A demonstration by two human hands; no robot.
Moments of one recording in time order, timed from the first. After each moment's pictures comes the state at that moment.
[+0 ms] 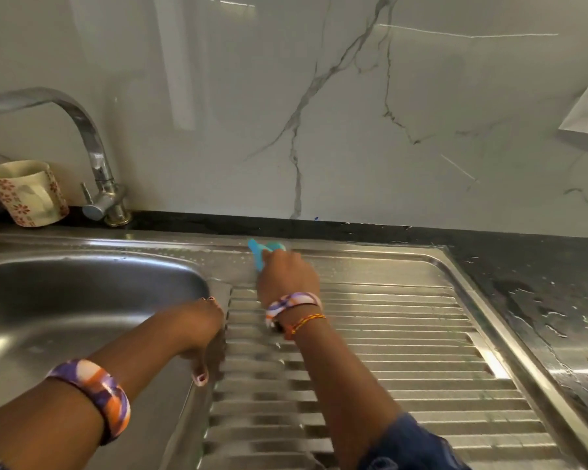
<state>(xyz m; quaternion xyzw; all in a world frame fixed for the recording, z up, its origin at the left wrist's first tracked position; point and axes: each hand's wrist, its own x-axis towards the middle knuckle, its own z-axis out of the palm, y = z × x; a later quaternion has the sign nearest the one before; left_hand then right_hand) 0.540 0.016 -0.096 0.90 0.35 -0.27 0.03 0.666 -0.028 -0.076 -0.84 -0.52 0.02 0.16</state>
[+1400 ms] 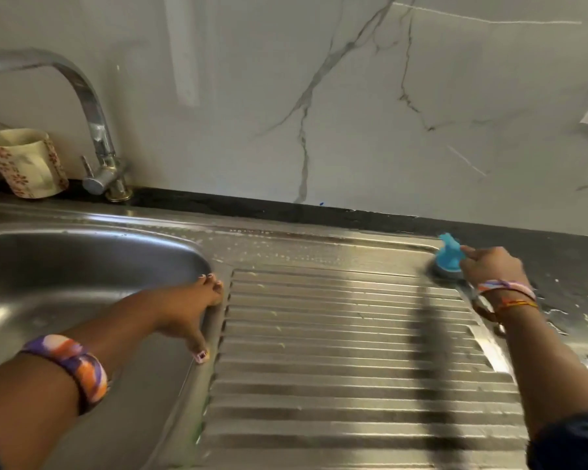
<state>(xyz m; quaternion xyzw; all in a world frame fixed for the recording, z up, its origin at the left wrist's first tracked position) 0.518 0.027 -0.105 0.89 0.37 -0.20 0.19 0.877 -0.136 -0.047 -0.94 -0.25 0.07 0.22</state>
